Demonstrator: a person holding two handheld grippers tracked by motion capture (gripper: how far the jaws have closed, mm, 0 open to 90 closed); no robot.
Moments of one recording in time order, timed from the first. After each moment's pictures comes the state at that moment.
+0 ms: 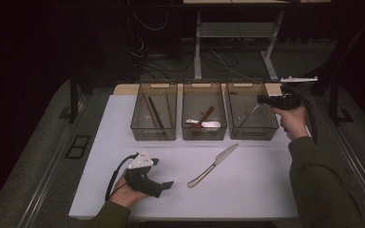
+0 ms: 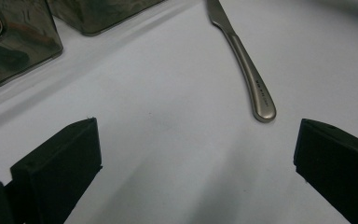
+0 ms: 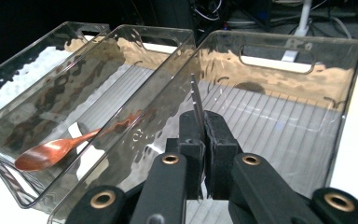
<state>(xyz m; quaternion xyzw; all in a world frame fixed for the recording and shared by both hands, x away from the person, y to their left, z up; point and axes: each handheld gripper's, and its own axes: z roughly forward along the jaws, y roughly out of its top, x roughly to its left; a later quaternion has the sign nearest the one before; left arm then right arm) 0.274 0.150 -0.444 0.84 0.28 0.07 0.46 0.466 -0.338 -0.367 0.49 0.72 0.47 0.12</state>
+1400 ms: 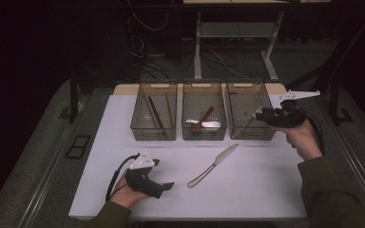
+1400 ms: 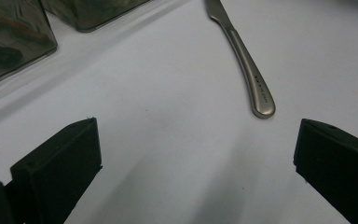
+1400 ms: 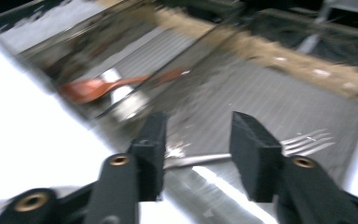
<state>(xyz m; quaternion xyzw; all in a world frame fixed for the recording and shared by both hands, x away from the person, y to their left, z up) 0.273 0.148 -0.444 0.84 0.28 0.07 0.45 0.397 -0.320 -0.361 0.41 0.78 0.44 0.15</state>
